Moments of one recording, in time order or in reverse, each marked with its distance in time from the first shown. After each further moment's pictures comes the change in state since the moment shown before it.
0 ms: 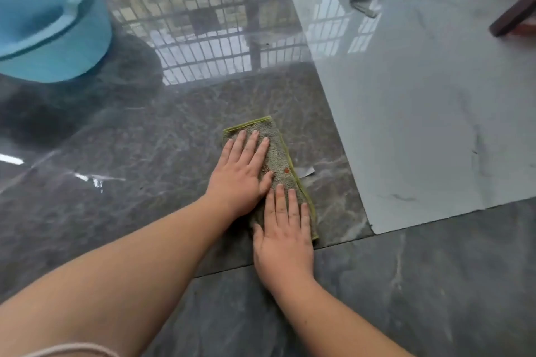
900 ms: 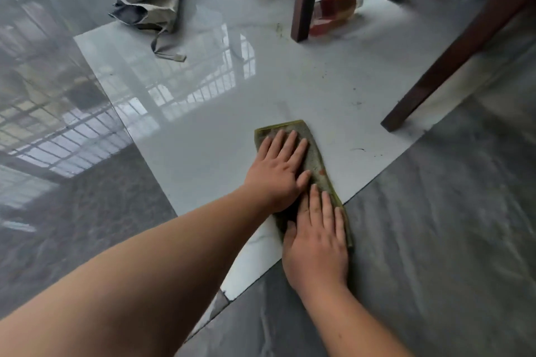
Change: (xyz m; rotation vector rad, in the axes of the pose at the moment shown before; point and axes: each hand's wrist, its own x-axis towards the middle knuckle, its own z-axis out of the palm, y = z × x) left_hand 0.185 0.353 -0.018 0.023 -0.031 0.554; right_hand 0.015 0.300 -0.065 -0.043 0.268 0.536
